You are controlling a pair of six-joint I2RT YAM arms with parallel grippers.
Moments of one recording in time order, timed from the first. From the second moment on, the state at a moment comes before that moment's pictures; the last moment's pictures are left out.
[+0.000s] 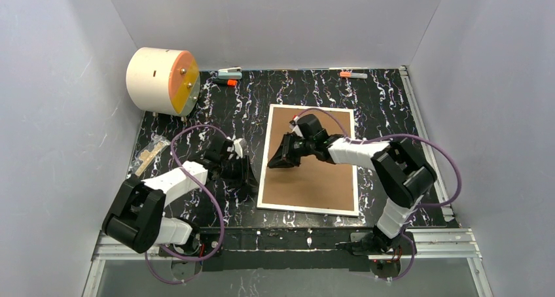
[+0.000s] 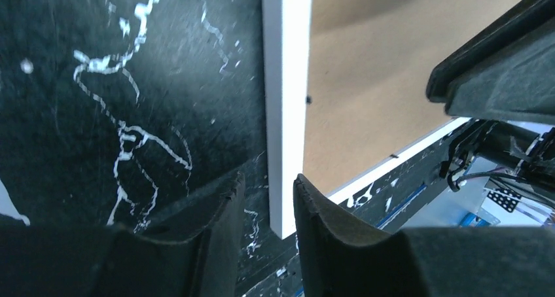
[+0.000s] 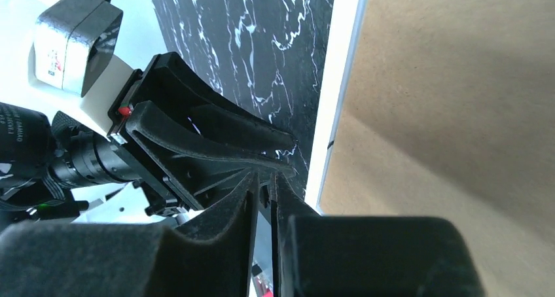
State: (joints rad) left arm -0.46 1.33 0.58 -0.26 0.46 -0.54; right arm 0.70 1.71 0.94 0.05 -0.59 1.06
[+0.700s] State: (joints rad) left arm -0.45 1.46 0.56 -0.22 0.58 -0.56; right arm 0.81 1.87 0.94 0.14 -0.54 1.10
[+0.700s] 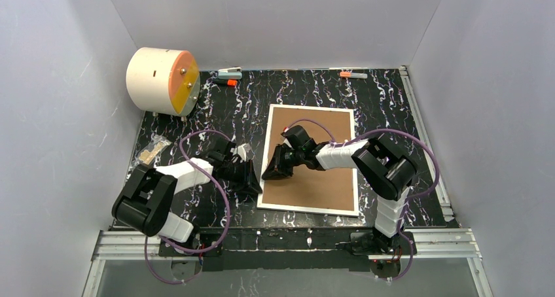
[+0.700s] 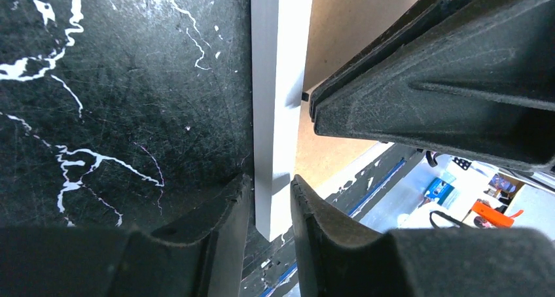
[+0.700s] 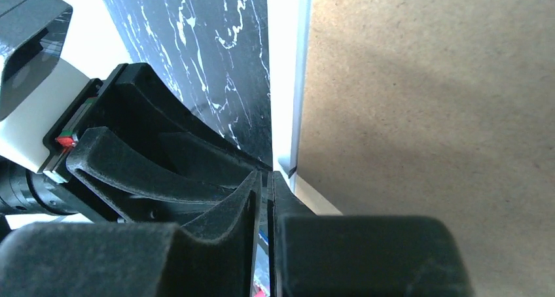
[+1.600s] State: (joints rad) left arm -0.45 1.51 0.61 -0.29 0.57 -0.56; right arm 0.81 1.90 0.94 0.15 -0.53 1.10
